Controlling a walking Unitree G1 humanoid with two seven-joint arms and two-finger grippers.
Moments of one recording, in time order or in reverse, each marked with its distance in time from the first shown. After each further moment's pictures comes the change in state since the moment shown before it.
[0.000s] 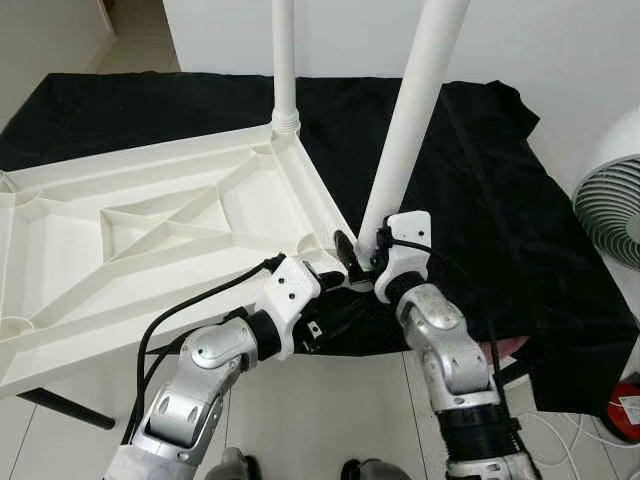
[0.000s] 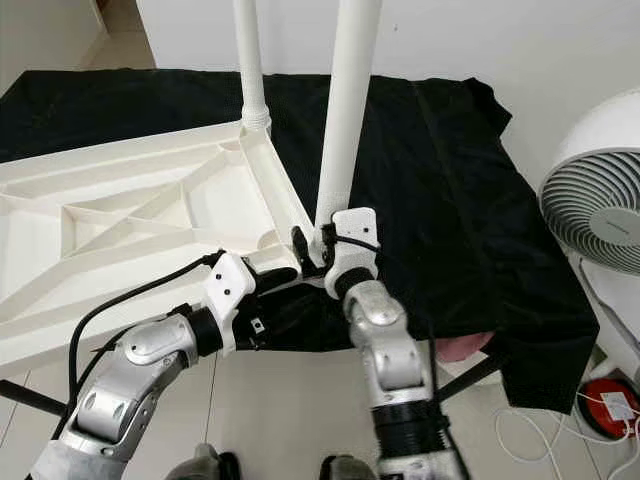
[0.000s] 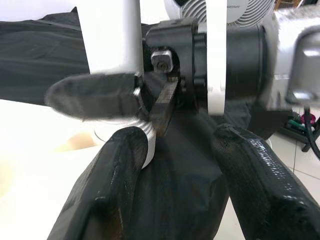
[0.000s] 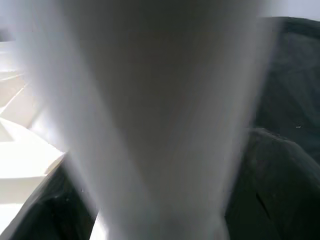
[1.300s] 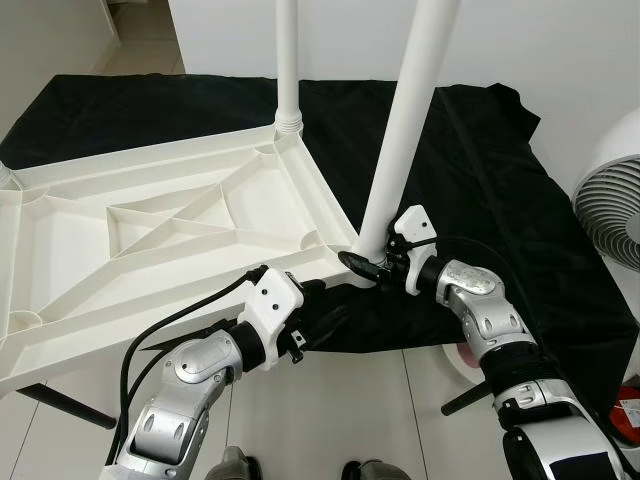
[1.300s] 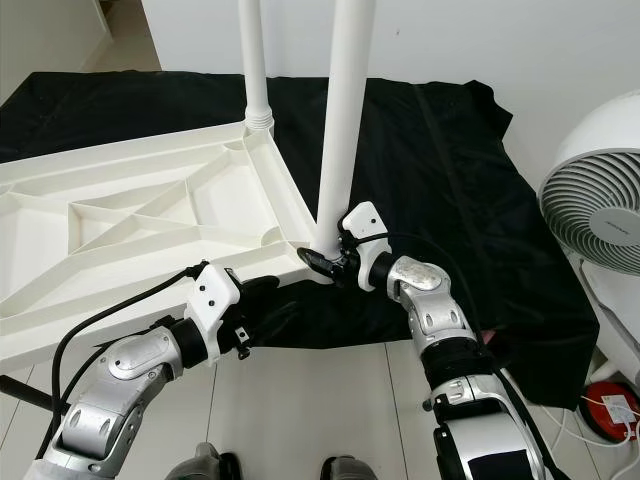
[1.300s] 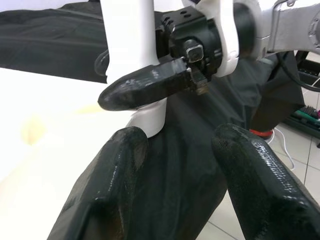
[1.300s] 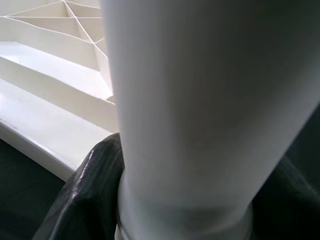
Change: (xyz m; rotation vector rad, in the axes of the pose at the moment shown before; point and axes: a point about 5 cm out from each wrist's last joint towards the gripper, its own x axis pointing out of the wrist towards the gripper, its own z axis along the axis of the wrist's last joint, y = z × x) left arm -0.017 0.001 -0.009 0.008 0.036 0.057; right arm 0.020 -0.040 -0.019 -0.199 0.083 0.517
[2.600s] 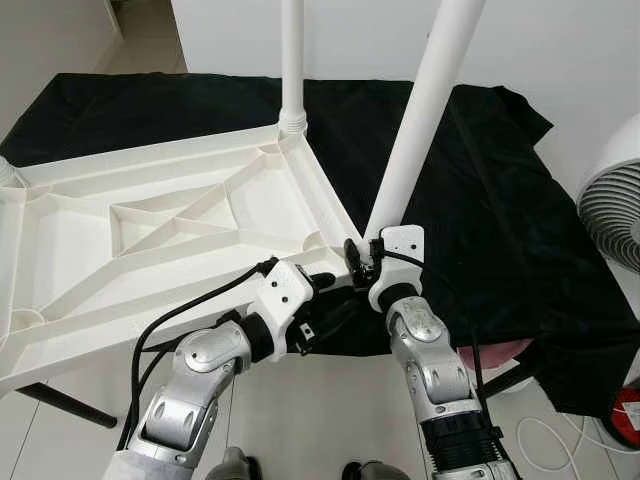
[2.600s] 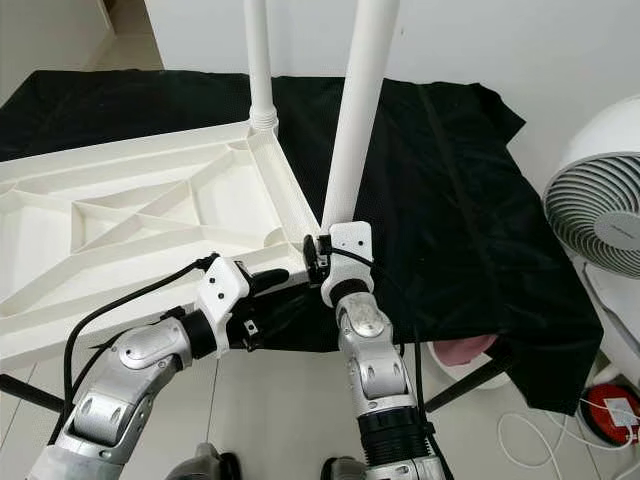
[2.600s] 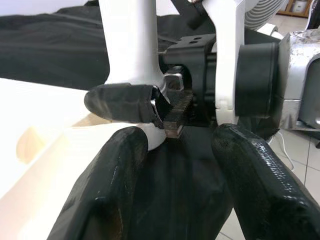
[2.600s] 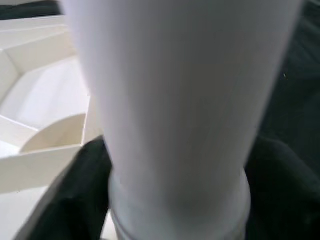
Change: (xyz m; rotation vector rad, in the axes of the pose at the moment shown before) left arm 0.011 0.003 0.001 0.010 -0.012 -0.020; right arm 0.007 0.057 0.005 0.259 -0.036 -0.689
